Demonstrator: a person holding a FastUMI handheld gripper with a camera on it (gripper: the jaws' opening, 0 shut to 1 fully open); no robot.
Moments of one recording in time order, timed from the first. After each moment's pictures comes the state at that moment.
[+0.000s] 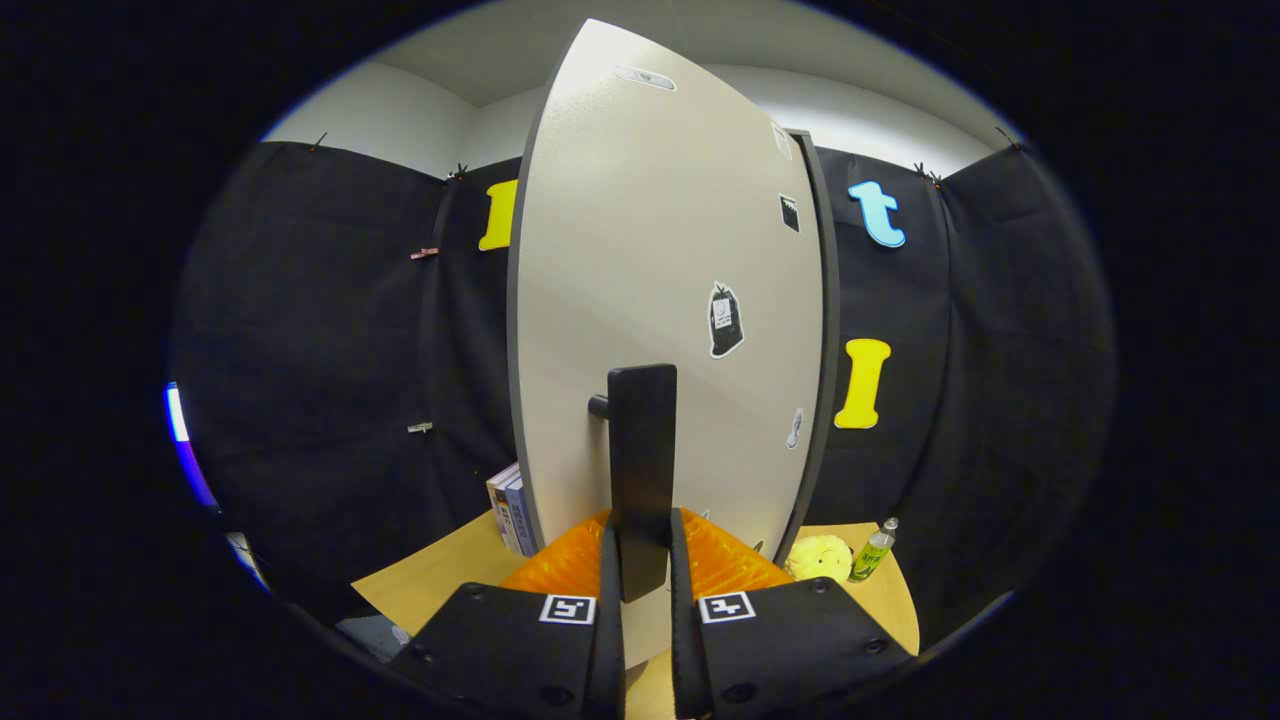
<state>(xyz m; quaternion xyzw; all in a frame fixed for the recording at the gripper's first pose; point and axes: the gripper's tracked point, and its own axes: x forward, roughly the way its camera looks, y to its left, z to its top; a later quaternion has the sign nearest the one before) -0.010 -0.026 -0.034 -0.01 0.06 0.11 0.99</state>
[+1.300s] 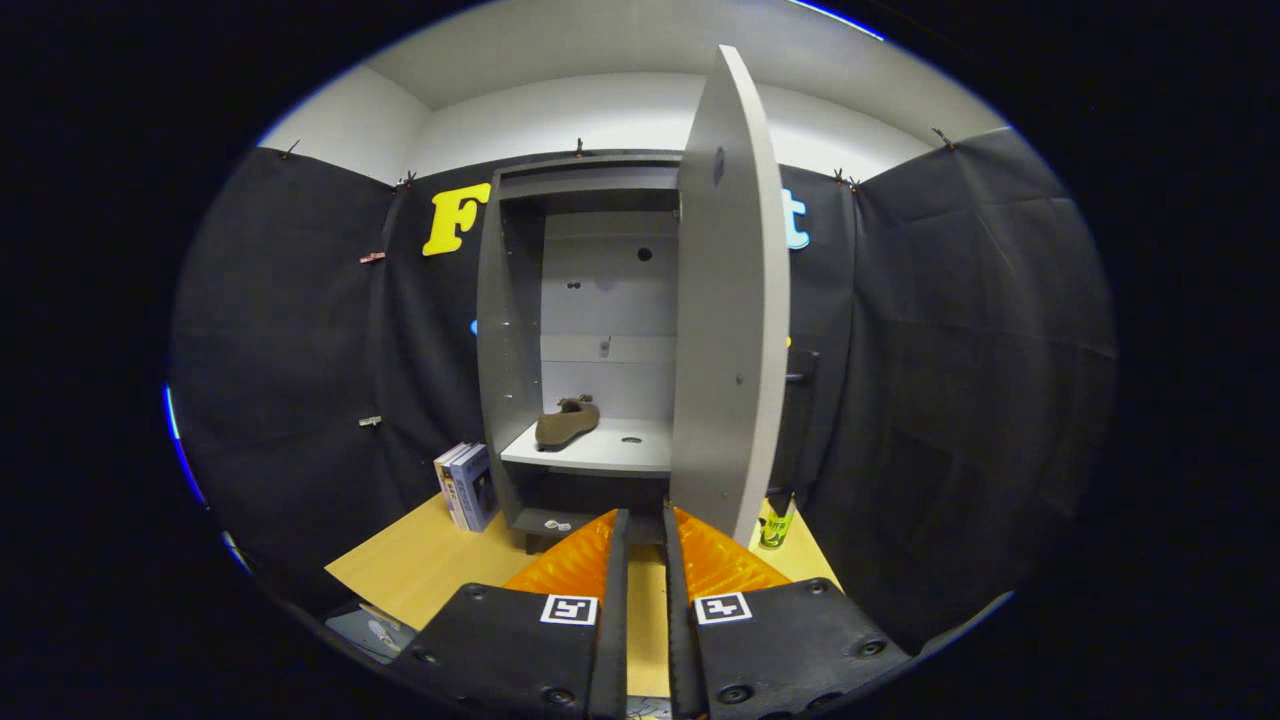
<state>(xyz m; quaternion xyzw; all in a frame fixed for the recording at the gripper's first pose) -0.111 -0.114 -0.050 -0.01 0.06 0.03 1.00</state>
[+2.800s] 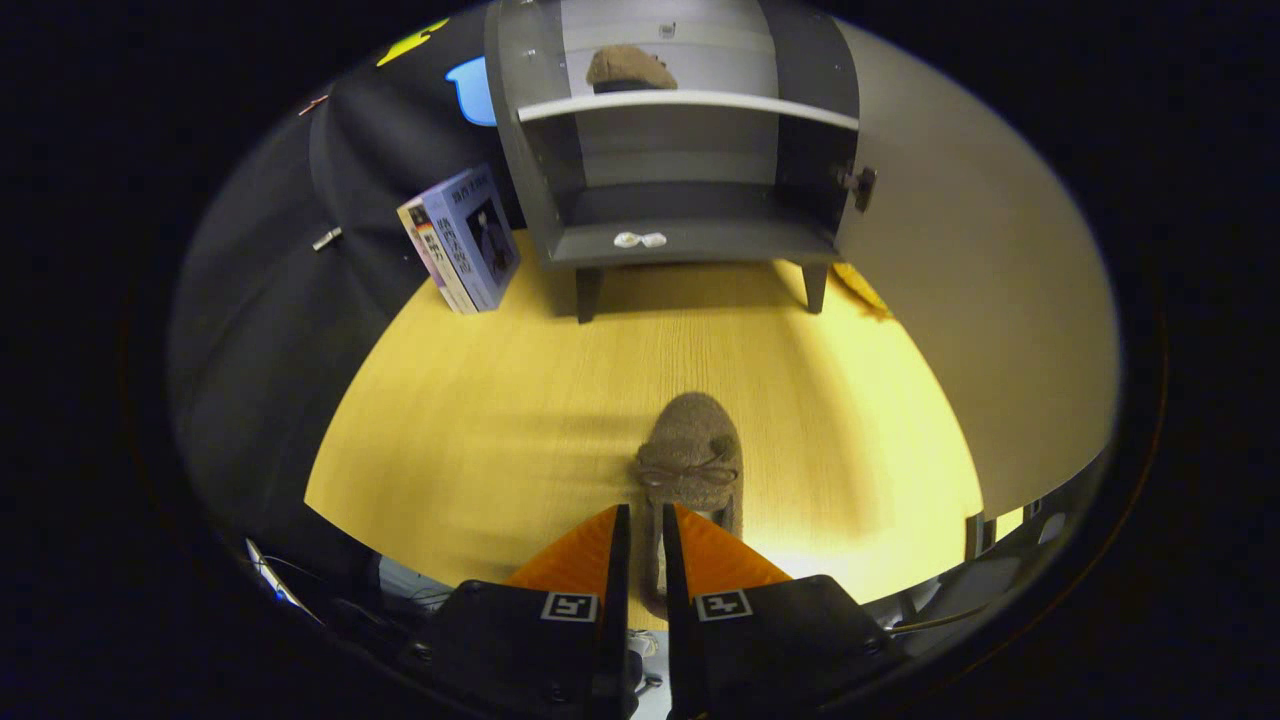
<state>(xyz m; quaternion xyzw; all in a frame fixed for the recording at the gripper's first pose) -0.022 0.047 -0.439 0.01 0.45 0.00 0.90</state>
